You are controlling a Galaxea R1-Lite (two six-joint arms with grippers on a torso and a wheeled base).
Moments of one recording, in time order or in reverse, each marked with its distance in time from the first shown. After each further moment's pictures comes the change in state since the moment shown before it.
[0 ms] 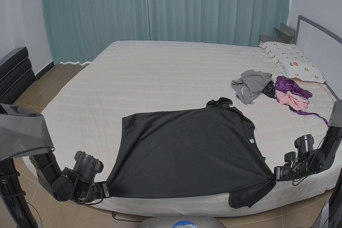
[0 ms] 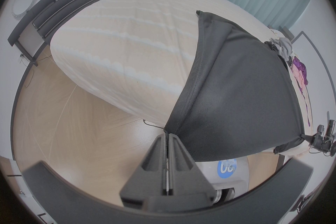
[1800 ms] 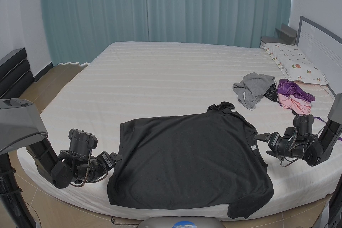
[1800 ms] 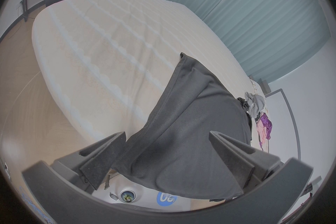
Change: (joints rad) left arm 0.060 -0.023 -0.126 -0.159 -0.156 -0.269; right arm 0.104 -0.065 -0.125 -0.230 0.040 0.623
